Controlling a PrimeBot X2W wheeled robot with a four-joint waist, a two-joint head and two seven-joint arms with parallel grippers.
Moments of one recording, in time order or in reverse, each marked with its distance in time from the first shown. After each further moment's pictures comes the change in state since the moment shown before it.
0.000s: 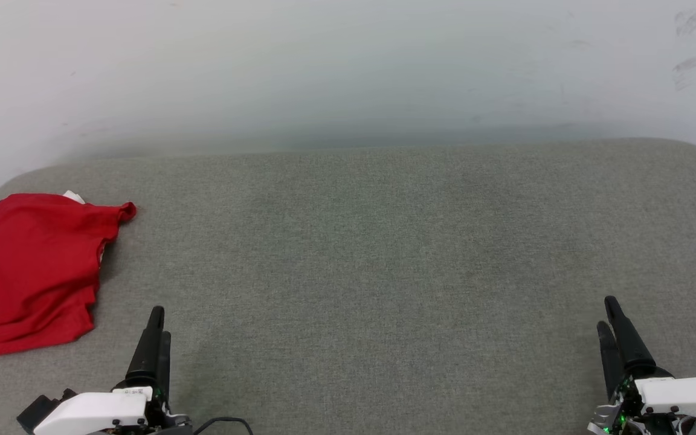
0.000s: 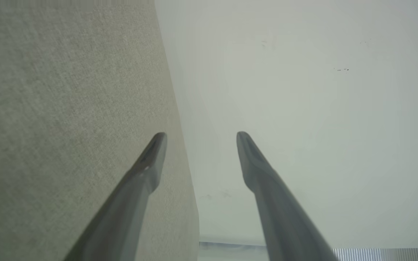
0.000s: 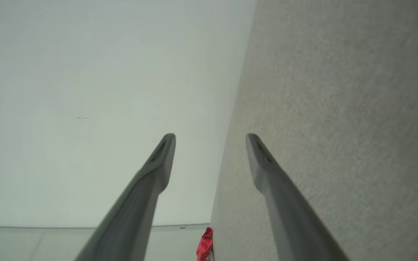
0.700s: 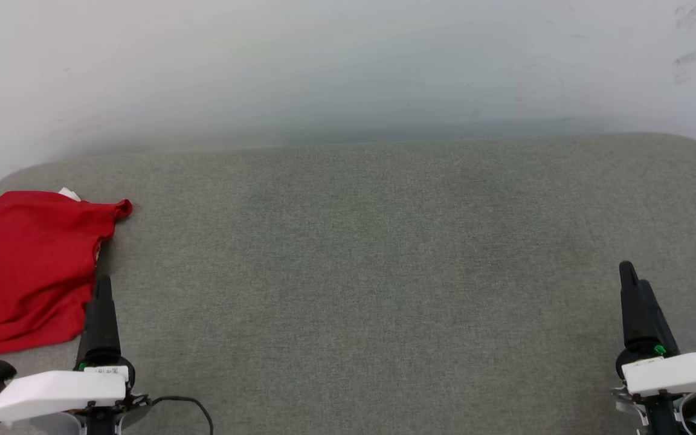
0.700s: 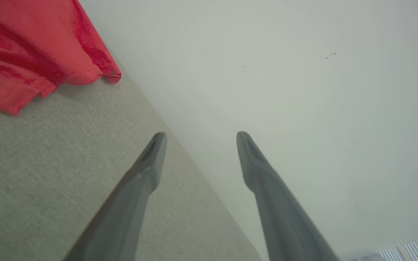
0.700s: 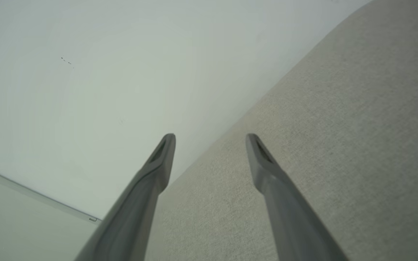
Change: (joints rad) left arm 0.001 0.000 0.104 -0.175 0.405 0.041 -0.080; right arm -0.002 0.000 -0.031 -0.152 -0.565 0.000 -0.083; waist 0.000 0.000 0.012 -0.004
